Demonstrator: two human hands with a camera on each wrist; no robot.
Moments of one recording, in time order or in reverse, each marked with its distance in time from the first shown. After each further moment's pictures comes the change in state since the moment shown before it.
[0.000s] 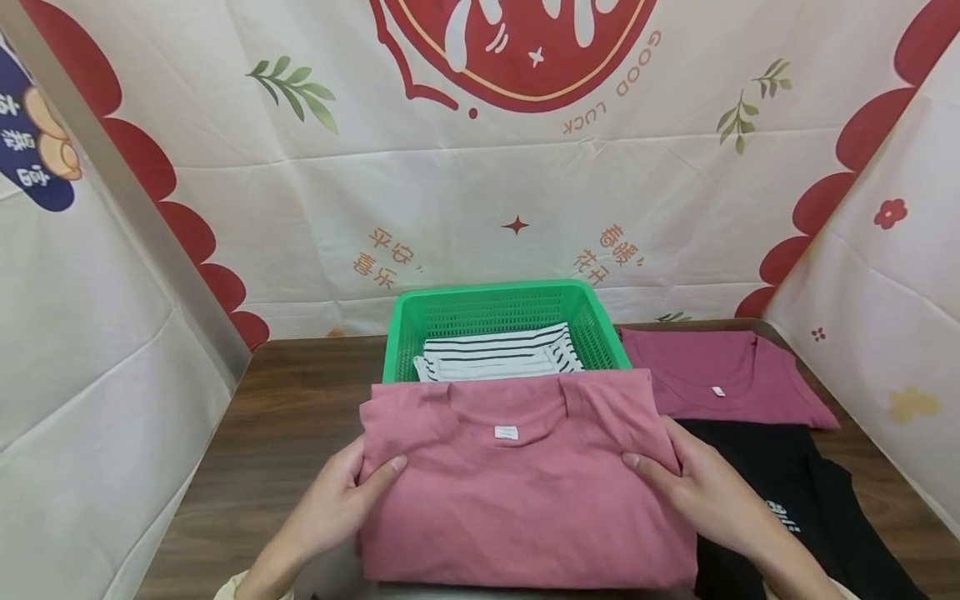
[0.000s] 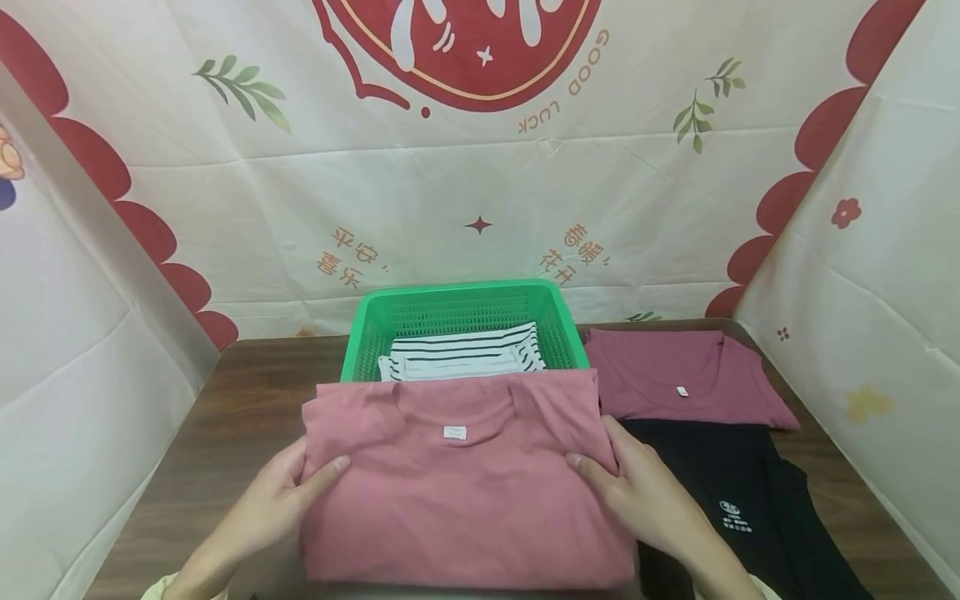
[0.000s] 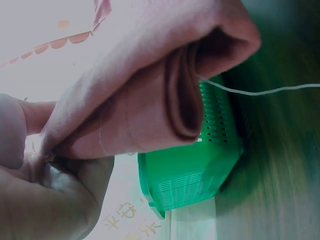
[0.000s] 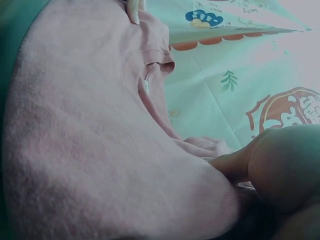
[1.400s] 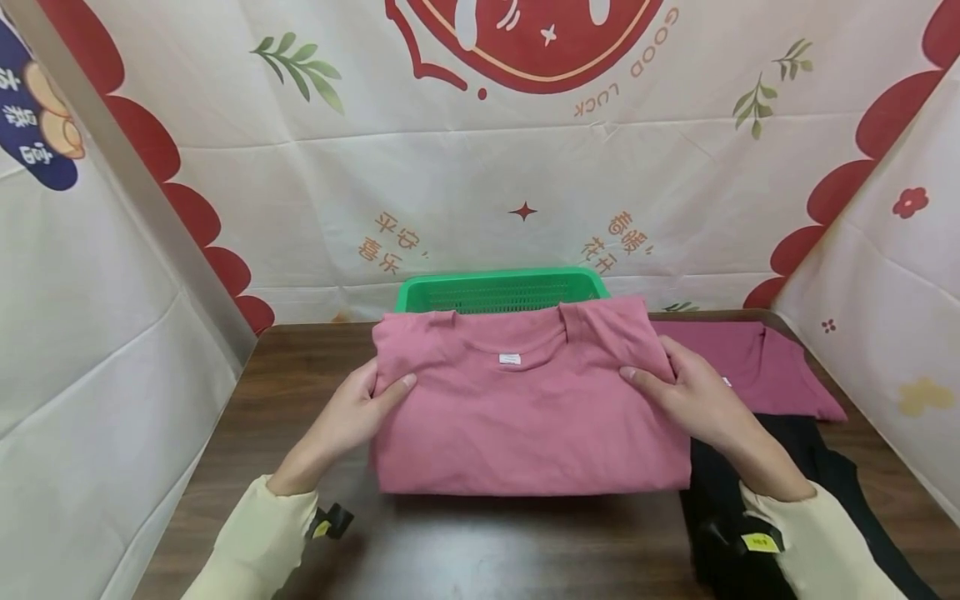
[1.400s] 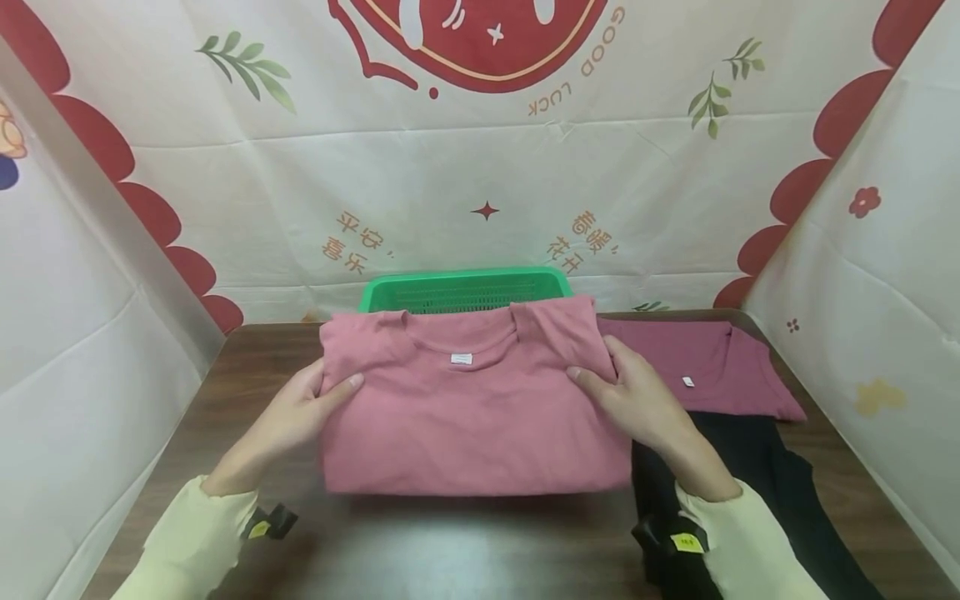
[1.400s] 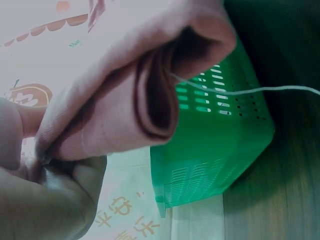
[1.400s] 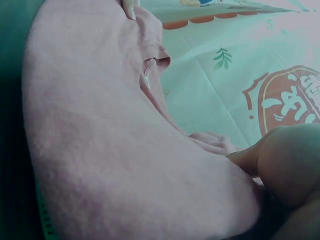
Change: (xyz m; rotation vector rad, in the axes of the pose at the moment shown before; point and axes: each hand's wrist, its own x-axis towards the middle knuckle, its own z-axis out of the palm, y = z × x) left_hand 0.068 0.009 -0.022 -0.001 -0.027 -0.055; right_hand 0.065 -0.009 -0.028 -0.019 0.037 -0.036
